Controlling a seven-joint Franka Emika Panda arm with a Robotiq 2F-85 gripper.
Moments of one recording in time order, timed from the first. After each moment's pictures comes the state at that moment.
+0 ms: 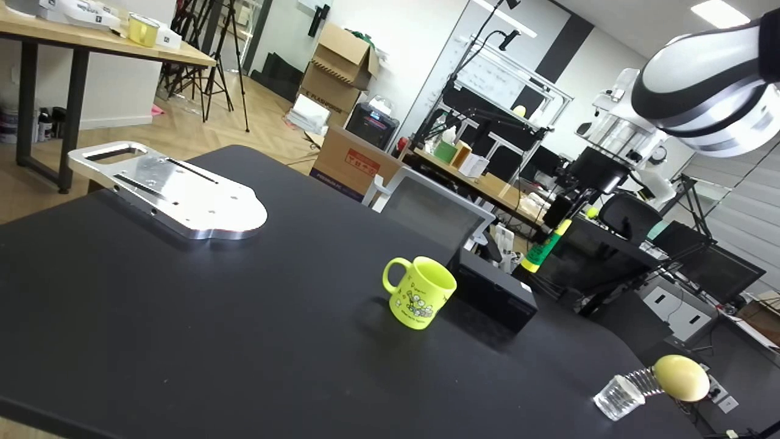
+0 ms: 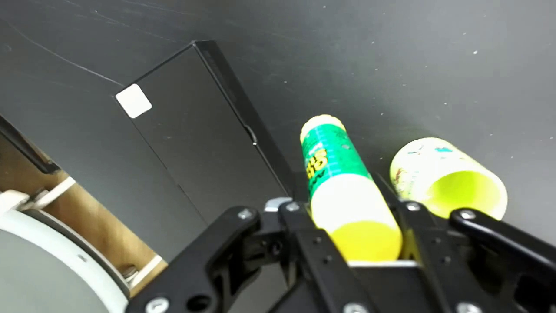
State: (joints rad) arm 0.16 0.38 0.26 -1.82 -0.17 2.26 -0.56
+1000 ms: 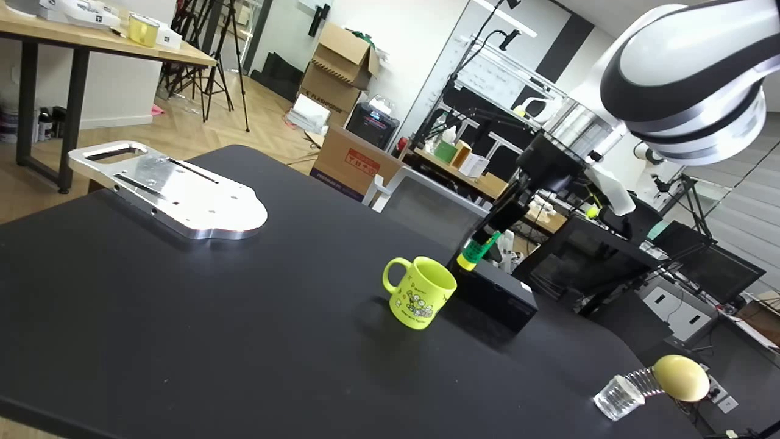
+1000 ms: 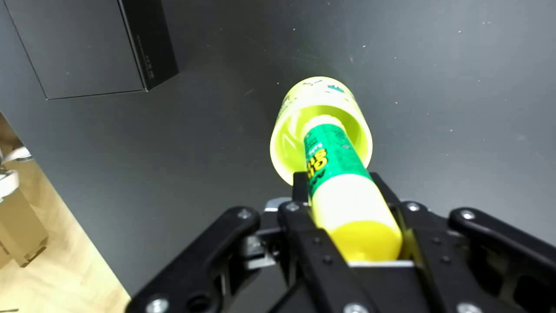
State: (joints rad) arm 0.24 0.32 0.37 -2.04 -0.14 2.51 -0.77
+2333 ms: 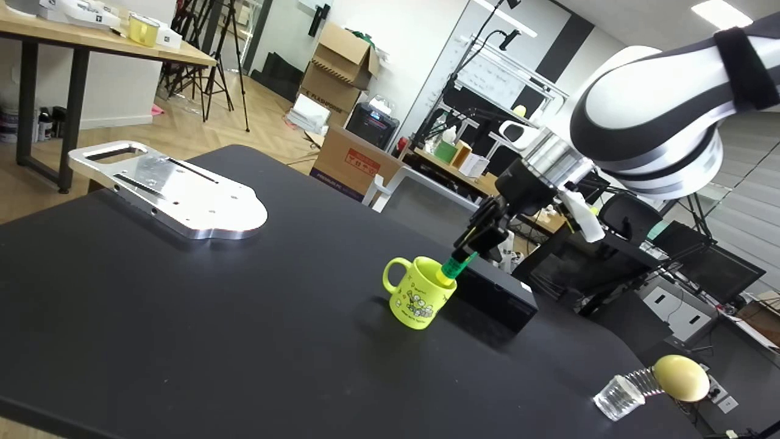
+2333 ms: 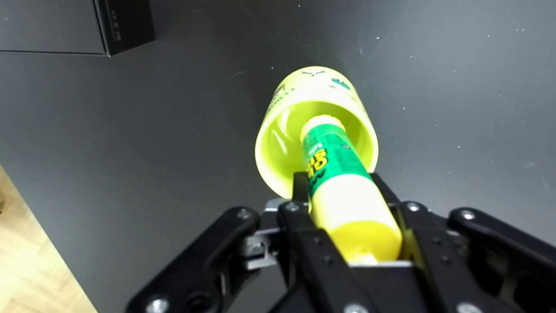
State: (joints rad) arm 0.24 0.41 0.38 -2.04 -0.14 2.61 -0.90
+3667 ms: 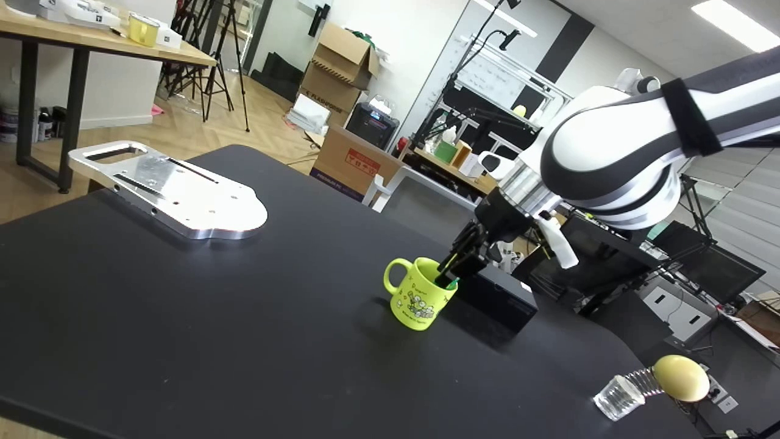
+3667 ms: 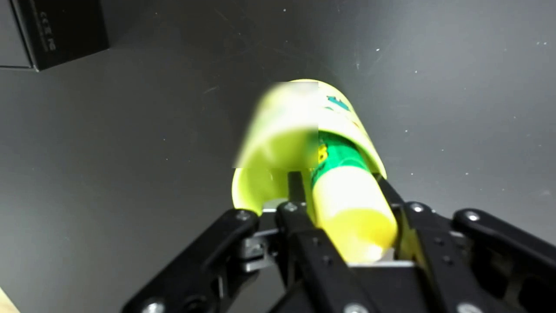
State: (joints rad) arm 0.24 0.53 0.37 -2.01 -0.18 2.64 -0.90
